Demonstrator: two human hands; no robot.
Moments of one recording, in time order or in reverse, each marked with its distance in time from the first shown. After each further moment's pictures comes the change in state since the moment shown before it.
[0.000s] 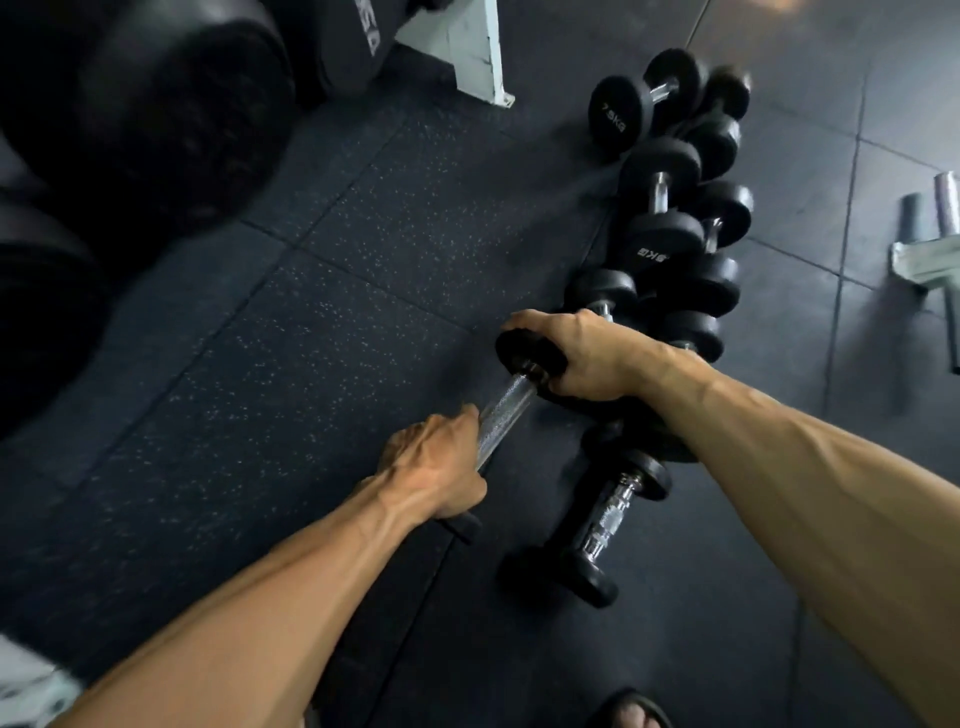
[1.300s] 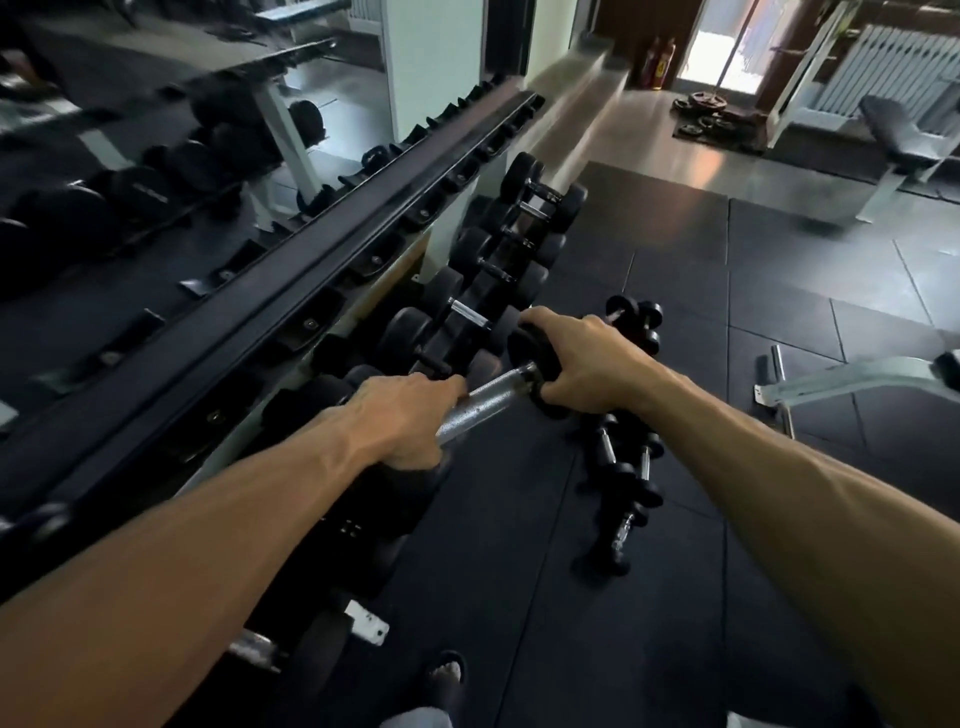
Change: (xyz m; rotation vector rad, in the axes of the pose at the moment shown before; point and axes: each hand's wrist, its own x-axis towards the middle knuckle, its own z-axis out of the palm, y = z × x) left_hand -0.529 -0.090 -0.502 0.372 0.191 0.257; right_hand -0.317 -0.608 -0.331 -0.077 0.327 0.136
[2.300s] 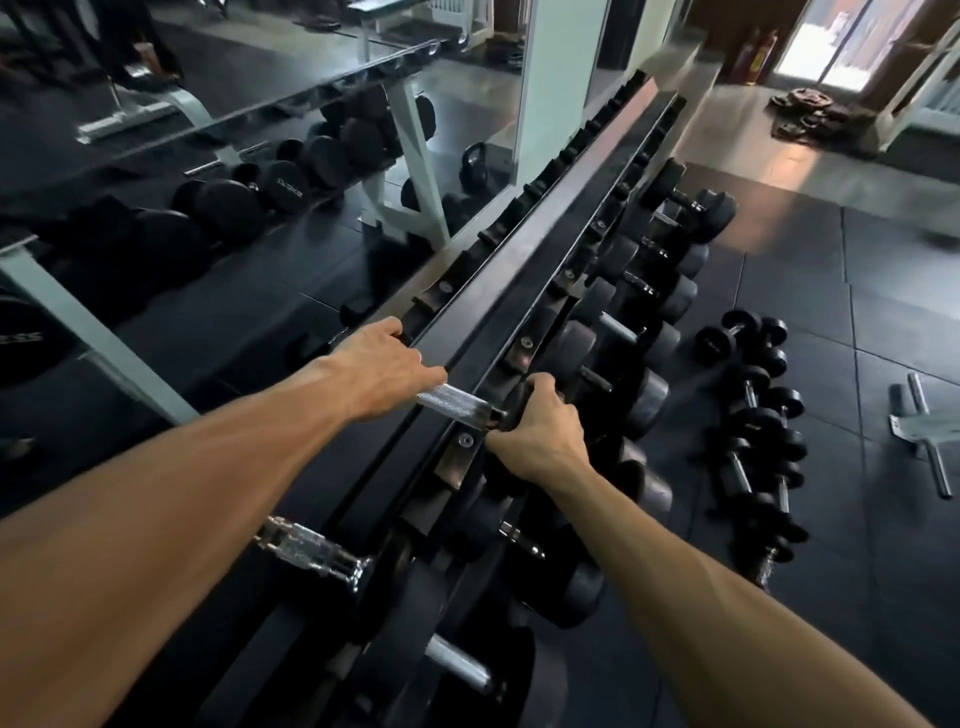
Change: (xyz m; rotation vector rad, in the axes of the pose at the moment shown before) left_hand -0.081 -0.372 0.011 0.625 -0.011 0.174; right_hand 0.133 -0.333 0.175 0.460 0.082 0.365
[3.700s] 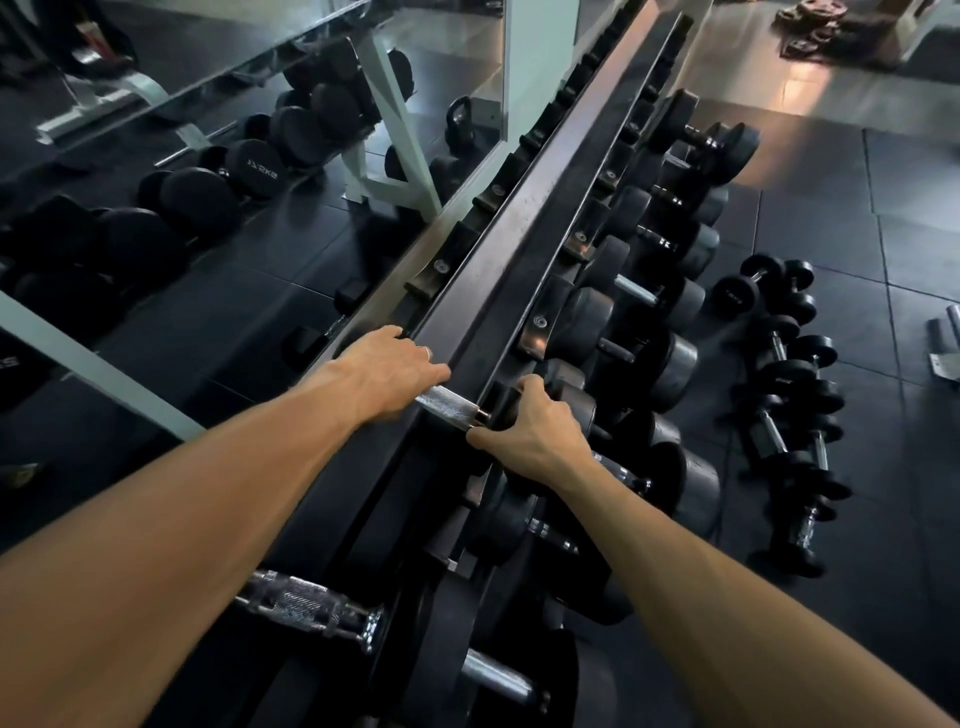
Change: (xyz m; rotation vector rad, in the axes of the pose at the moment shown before) left_hand 0.063 -0.012 0.055 -0.095 -0.140 0.038; right_hand 0.055 0.017 0.043 -0.017 -0.156 0.056
